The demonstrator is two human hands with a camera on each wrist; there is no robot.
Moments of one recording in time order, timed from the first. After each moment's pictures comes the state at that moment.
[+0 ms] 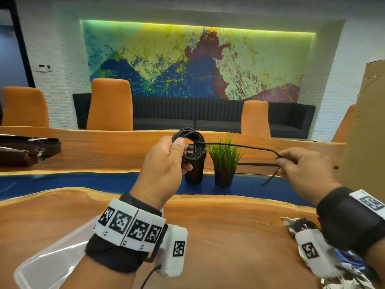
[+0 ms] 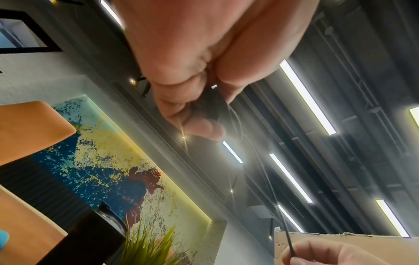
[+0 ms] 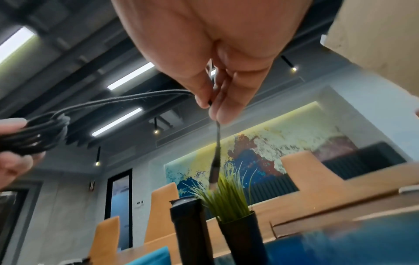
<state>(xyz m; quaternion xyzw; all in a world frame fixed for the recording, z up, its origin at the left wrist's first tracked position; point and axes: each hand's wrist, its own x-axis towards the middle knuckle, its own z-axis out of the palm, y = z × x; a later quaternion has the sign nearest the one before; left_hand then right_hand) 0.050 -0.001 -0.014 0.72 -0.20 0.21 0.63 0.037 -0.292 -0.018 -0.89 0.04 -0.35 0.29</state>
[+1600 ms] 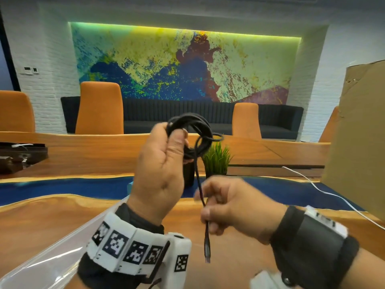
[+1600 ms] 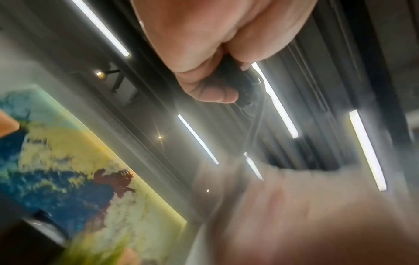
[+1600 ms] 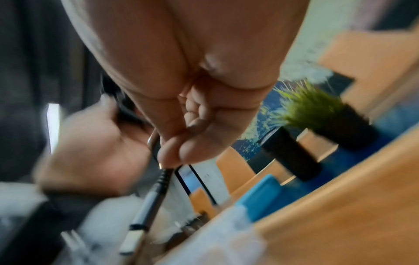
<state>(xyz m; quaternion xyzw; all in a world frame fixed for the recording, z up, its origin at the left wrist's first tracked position) 0.025 -0.019 -0.003 0.64 -0.33 0.35 0.60 -0.016 -0.186 -0.016 -0.83 -0.15 0.08 0.54</state>
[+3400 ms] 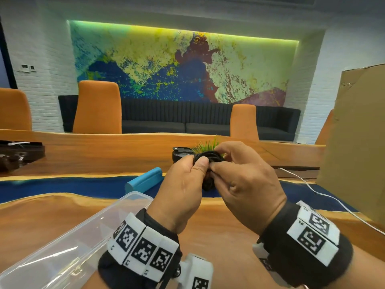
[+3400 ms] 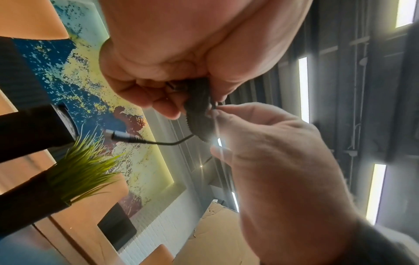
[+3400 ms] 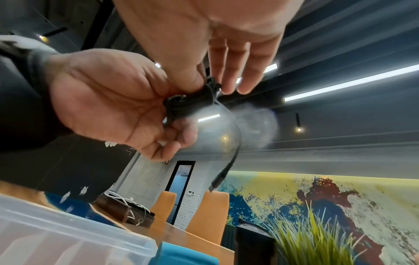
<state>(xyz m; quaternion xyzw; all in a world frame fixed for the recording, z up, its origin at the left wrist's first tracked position) 0.022 -0.049 -0.027 0.68 -0.25 0.09 0.68 -0.011 -0.195 -0.009 -0.84 -0.25 -0.47 0.07</state>
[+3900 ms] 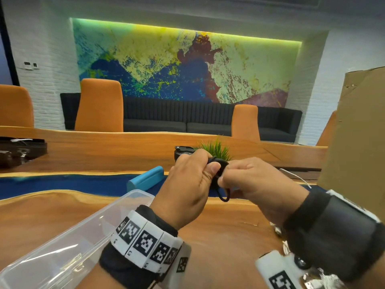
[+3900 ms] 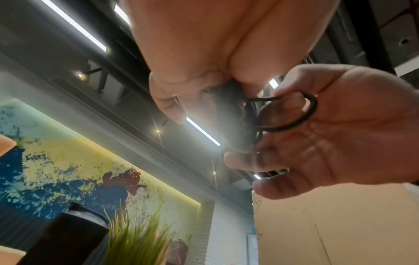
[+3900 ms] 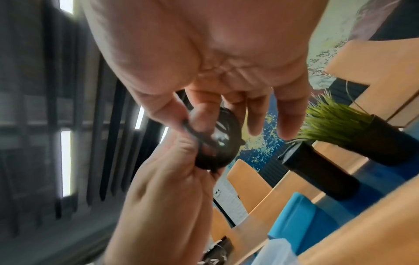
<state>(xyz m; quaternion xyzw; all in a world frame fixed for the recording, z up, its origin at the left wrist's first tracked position) 0.027 -0.034 -0.026 0.82 -0.34 0.24 0.39 -0.027 -0.188 0.017 -0.87 -0.08 -0.08 0.49</state>
